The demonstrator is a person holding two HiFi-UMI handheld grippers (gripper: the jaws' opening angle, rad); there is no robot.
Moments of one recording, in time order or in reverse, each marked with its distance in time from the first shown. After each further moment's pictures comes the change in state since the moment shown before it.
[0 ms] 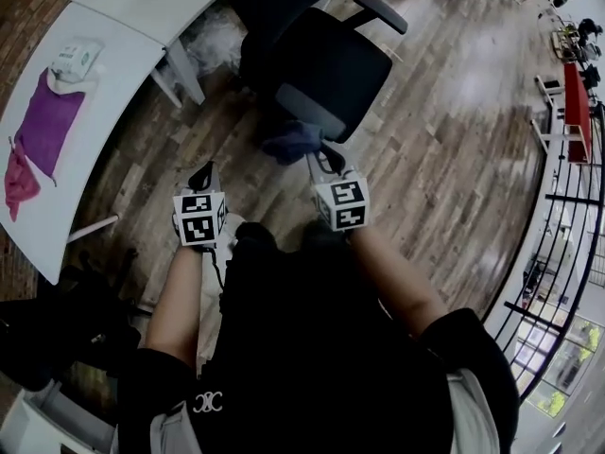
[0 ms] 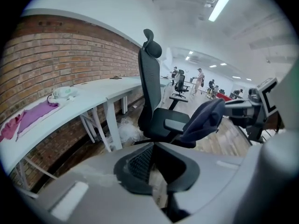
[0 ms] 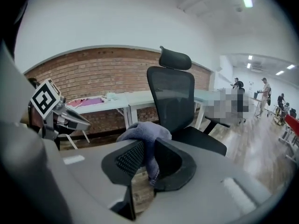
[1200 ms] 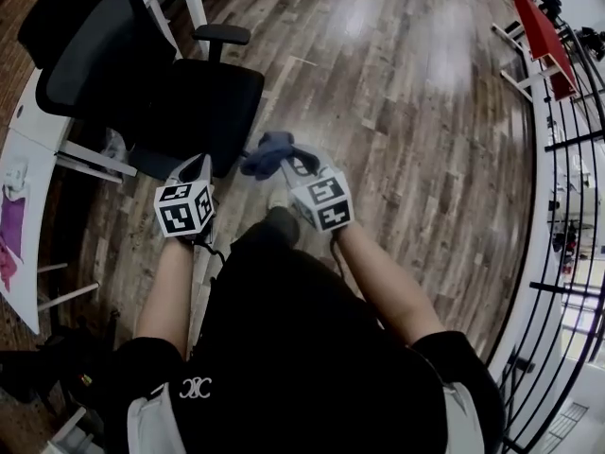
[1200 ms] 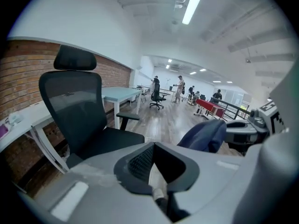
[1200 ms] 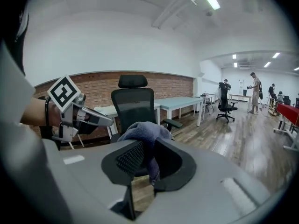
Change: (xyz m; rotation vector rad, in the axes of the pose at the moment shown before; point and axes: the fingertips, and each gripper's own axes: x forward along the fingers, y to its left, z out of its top) left arm 0.117 -0.432 0.155 0.095 -0.103 -0.167; right arm -0.207 -0.349 -0.057 0.096 -0.131 0.000
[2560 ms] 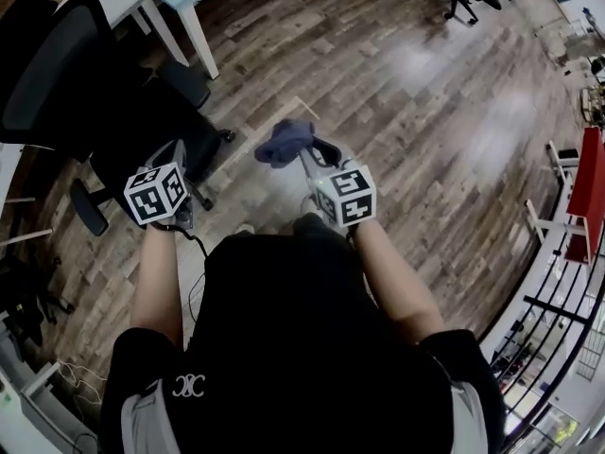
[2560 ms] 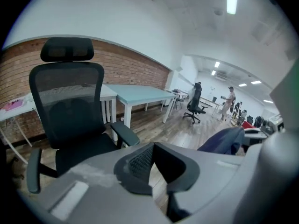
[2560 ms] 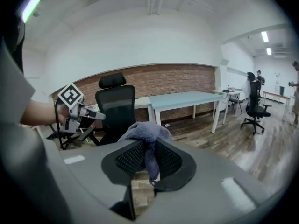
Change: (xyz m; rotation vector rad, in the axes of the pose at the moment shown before) left arm 0.326 -0.038 0.206 -0.371 -0.063 0.419; right arm 0.191 -0.462 0.120 -0.130 0.091 0.361
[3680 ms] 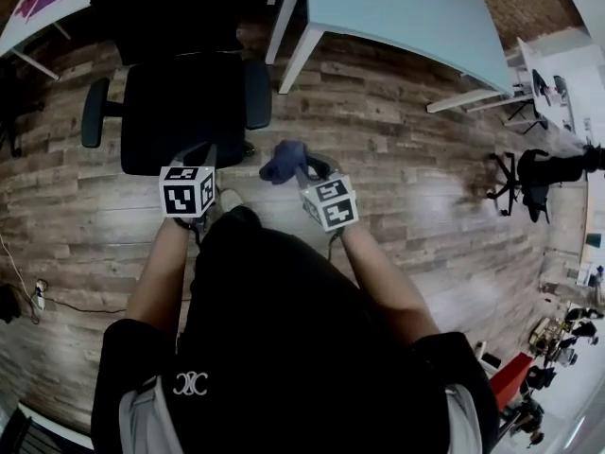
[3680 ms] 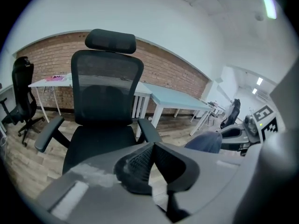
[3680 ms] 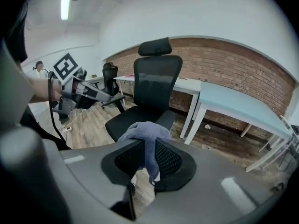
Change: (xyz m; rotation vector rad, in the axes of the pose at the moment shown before) left arm 0.042 0.040 -0.003 -0.369 -0.085 0.350; right arm 0.215 0.002 0.028 -0.540 0.309 0.544
